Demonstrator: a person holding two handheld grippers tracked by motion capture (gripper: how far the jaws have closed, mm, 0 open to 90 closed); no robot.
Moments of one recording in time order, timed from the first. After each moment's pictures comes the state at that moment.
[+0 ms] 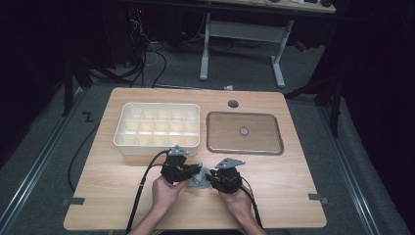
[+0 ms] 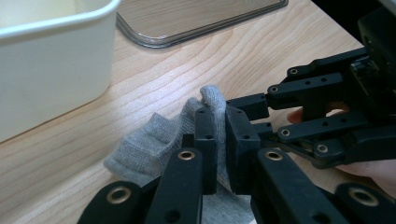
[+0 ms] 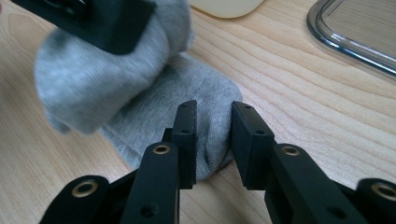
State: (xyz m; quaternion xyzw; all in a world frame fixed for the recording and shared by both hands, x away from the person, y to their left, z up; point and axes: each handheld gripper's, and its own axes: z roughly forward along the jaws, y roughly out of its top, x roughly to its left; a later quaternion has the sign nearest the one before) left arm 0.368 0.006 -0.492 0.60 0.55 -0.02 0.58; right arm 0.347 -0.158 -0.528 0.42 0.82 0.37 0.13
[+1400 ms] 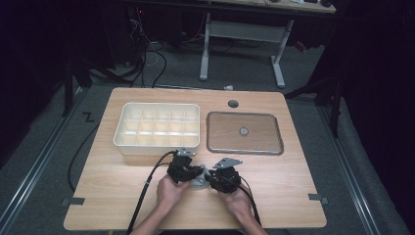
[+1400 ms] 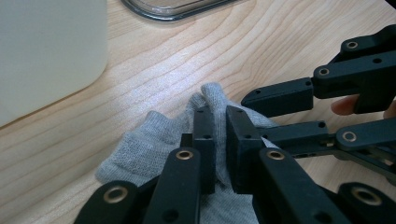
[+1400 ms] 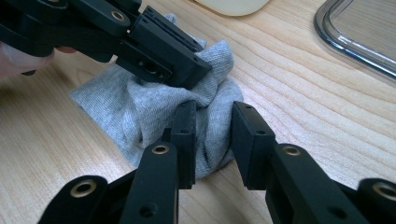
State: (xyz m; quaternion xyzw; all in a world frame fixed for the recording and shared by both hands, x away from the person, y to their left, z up) left arm 0.381 -0.007 -0.521 0.62 0.56 -0.02 0.55; right arm 0.348 -0.154 -0.526 0.41 0.83 0.35 0.13
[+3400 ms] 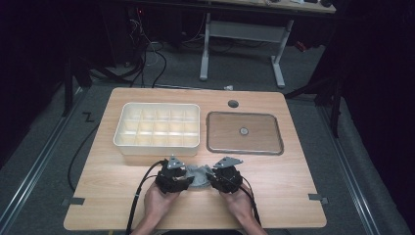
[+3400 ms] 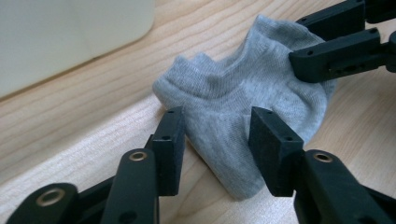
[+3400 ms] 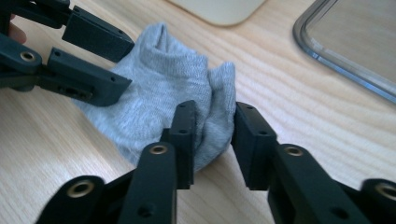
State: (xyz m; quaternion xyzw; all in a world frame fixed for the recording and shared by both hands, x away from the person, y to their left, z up) left arm 0.351 0.022 -0.528 0.63 0.55 0.06 0.55; right arm 0.341 -0.153 -0.510 0.42 0.83 0.34 0.15
